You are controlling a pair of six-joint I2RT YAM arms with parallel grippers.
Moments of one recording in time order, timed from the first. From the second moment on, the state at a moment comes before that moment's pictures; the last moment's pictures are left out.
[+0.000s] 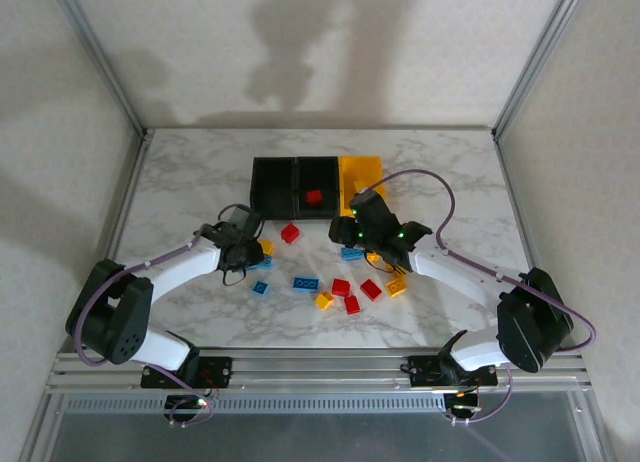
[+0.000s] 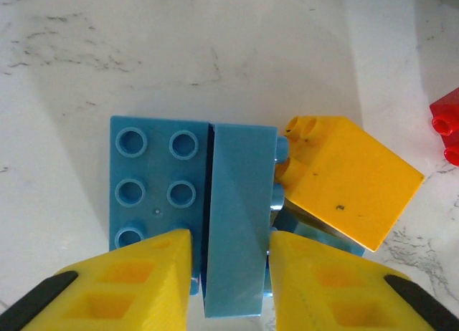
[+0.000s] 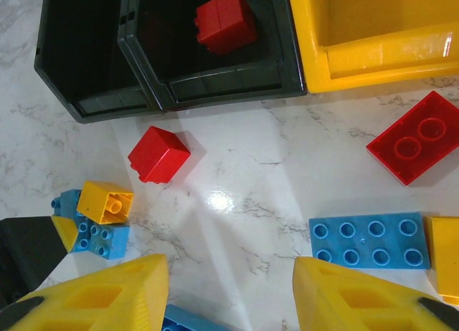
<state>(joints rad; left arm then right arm) -0.44 1.45 0.77 -0.49 -0.14 -0.80 0.75 1.40 0.94 -0.34 0.04 0.77</state>
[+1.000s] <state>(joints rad) -0.46 1.46 0.79 -0.51 -0.15 -0.80 0.76 1.40 0.93 -0.33 0.04 0.77</state>
